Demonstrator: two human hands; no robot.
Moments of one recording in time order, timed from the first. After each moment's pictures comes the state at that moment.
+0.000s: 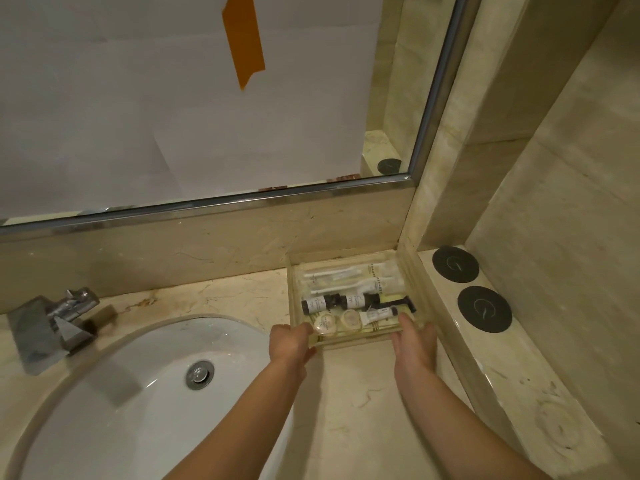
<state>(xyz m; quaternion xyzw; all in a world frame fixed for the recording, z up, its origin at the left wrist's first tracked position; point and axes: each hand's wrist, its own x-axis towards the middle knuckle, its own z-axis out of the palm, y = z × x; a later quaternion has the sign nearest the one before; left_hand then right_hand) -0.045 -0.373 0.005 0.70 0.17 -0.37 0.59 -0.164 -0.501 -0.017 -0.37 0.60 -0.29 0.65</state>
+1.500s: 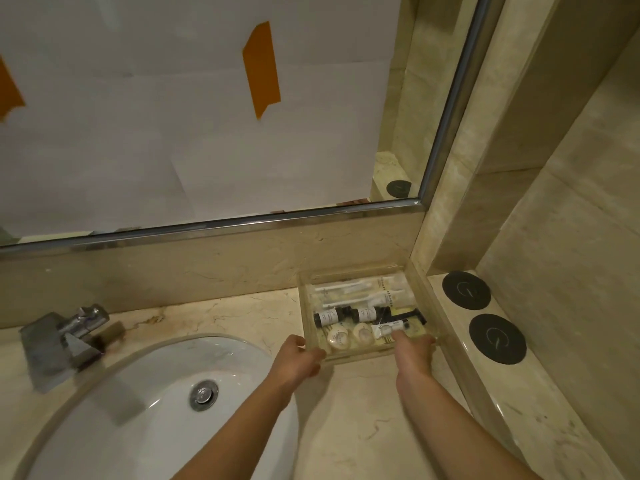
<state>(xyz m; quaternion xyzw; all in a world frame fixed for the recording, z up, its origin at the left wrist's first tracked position) -0.030 -0.361 0.011 0.77 -0.01 -0.42 0.48 -0.139 -0.520 -0.018 -0.46 0.62 -0.23 0.60</state>
